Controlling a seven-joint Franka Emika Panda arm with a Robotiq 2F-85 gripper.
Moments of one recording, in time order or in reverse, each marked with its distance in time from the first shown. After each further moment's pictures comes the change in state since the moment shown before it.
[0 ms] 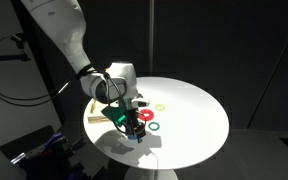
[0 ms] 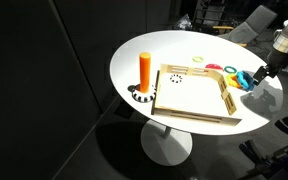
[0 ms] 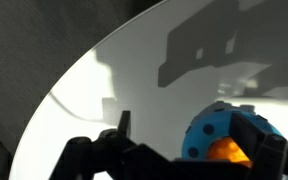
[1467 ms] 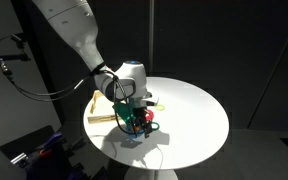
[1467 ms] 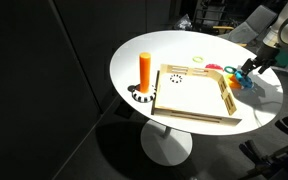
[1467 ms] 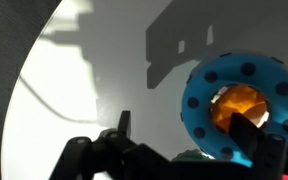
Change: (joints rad) arm -0.061 0.086 0.084 0.133 0.198 0.001 -0.016
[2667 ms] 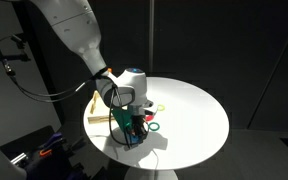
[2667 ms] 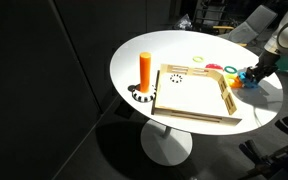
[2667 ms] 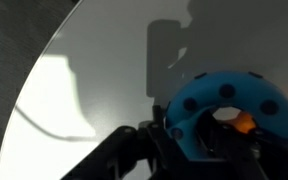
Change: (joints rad) arm -0.057 0.039 0.038 -0.011 0.076 -0.001 -0.011
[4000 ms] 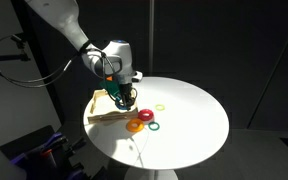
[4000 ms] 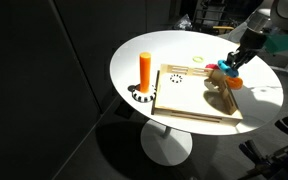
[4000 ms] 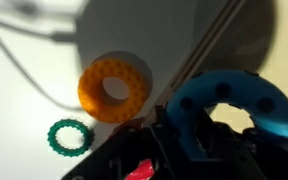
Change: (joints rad) arm 0.110 -0.195 0.156 0.000 0.062 -0.136 -0.008
